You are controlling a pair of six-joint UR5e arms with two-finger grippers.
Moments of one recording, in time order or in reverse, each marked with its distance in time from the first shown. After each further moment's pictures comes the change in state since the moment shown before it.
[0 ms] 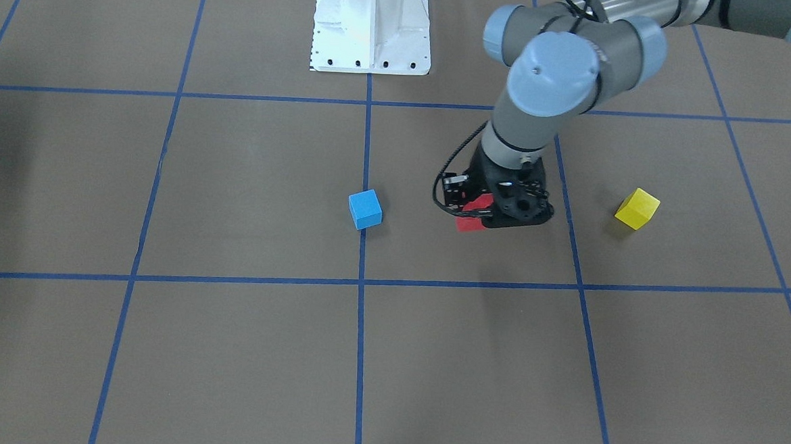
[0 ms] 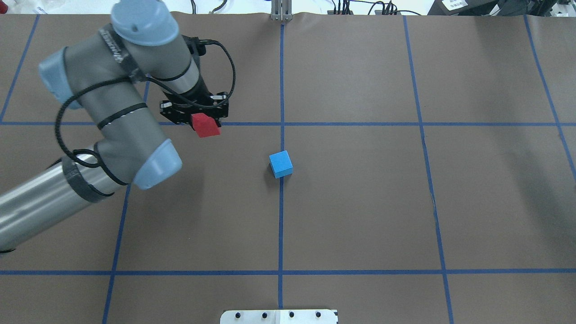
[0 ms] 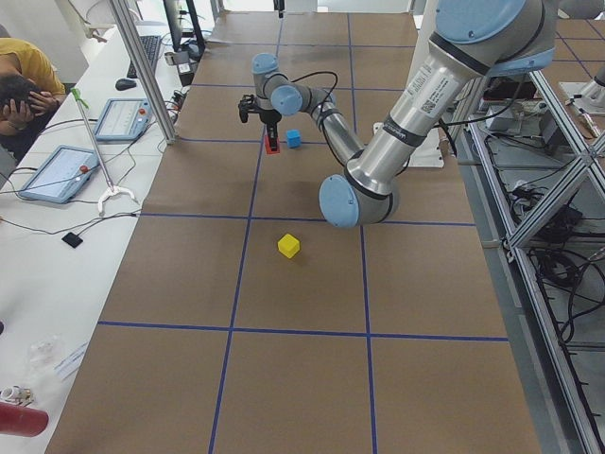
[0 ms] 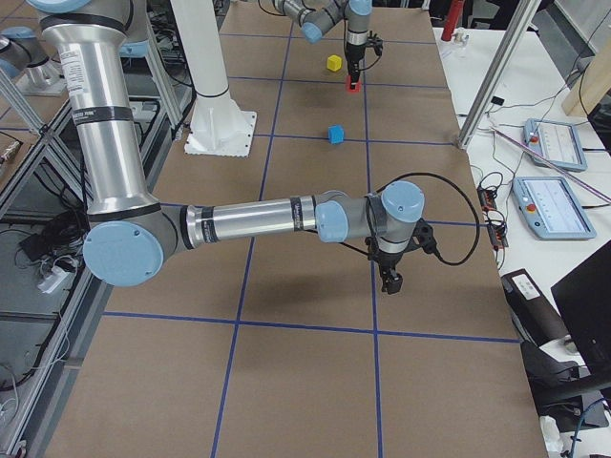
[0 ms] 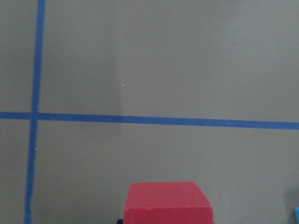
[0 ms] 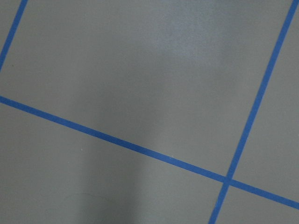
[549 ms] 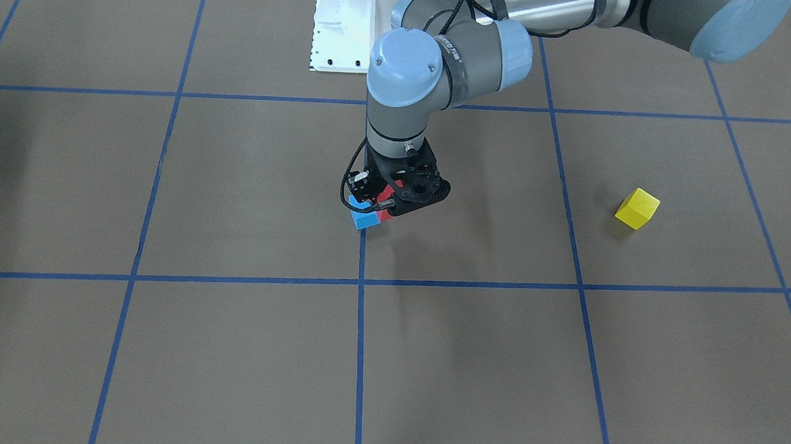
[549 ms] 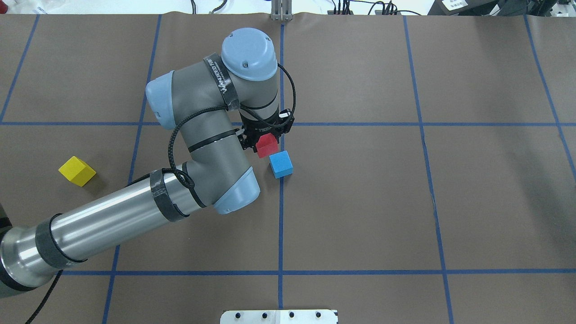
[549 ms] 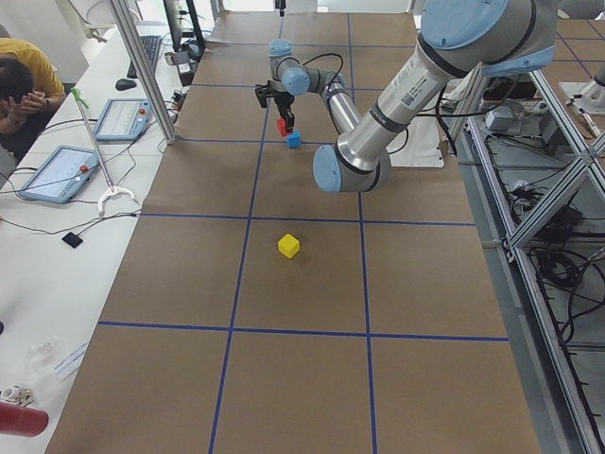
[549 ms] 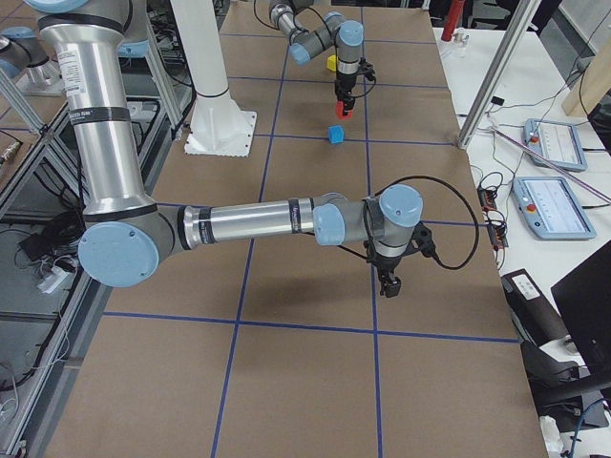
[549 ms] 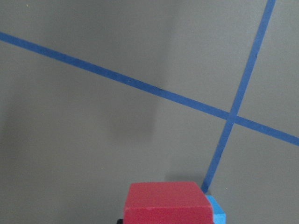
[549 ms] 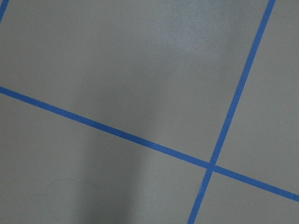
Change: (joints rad) left arm 0.128 -0.181 0.176 -0.005 0.088 -0.311; right arm 0.010 -0.007 0.000 0.000 0.003 -0.009
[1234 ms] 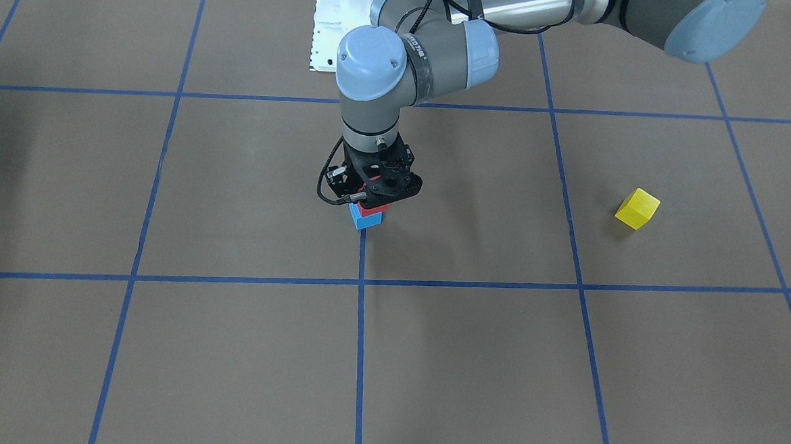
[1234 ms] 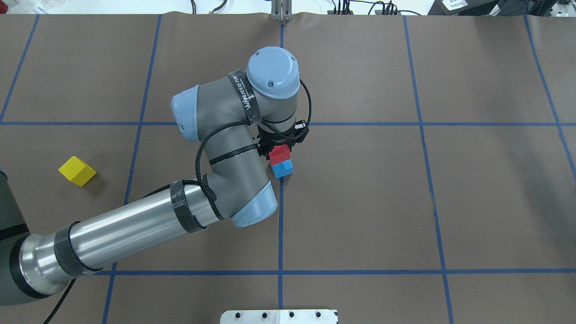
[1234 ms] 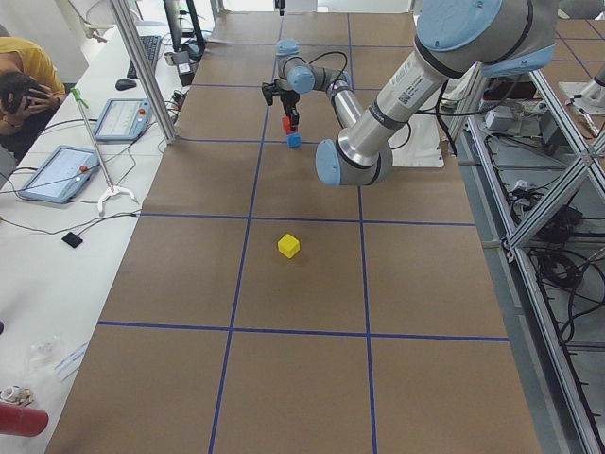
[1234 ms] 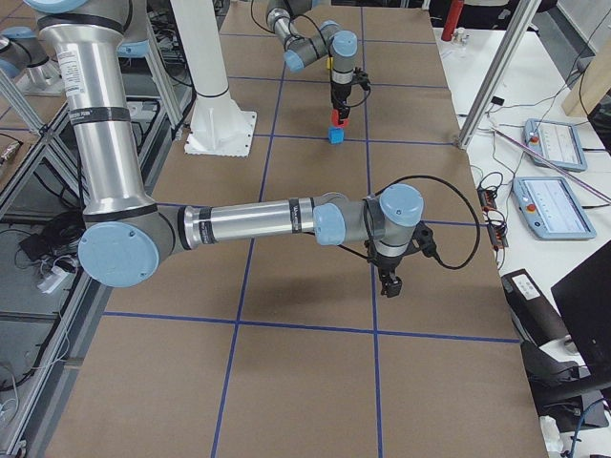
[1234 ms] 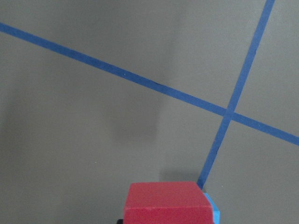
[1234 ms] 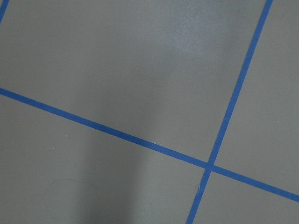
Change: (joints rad) left arm 0.040 -0.032 0.040 -0.015 0.047 0.042; right arm 0.005 0.003 0.001 -0.001 0.001 0.002
